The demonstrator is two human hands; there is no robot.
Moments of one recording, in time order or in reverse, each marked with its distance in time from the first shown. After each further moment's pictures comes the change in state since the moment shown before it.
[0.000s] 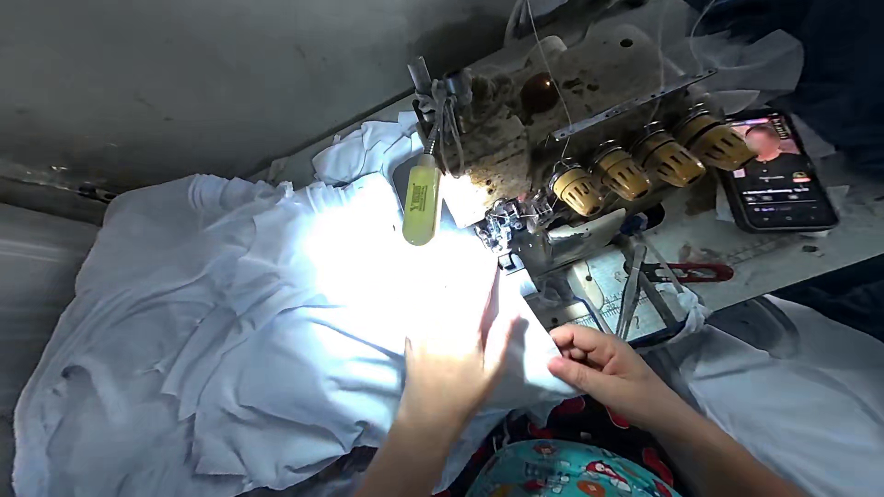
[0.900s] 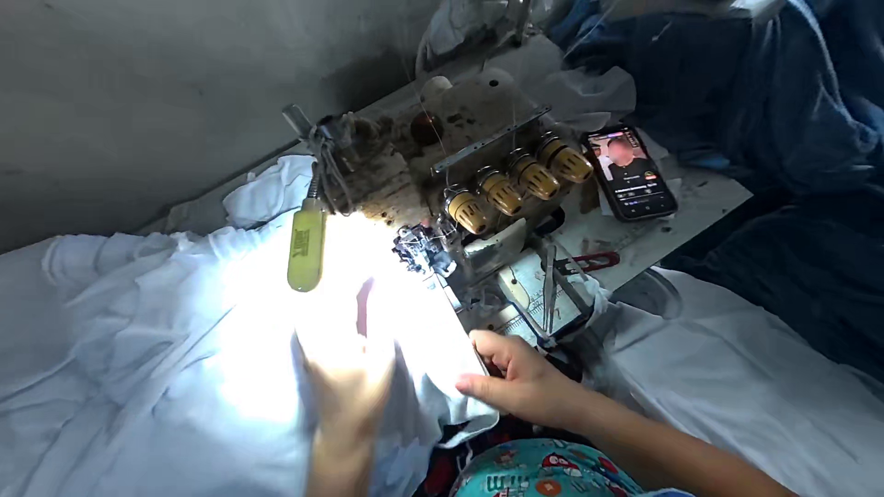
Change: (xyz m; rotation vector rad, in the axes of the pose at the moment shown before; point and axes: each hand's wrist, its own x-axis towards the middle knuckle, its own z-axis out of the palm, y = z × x) left_hand 0.018 -0.019 -0.002 -0.034 0.227 -0.099; right_hand 0.015 -0.020 0.020 -0.064 -0.059 0.046
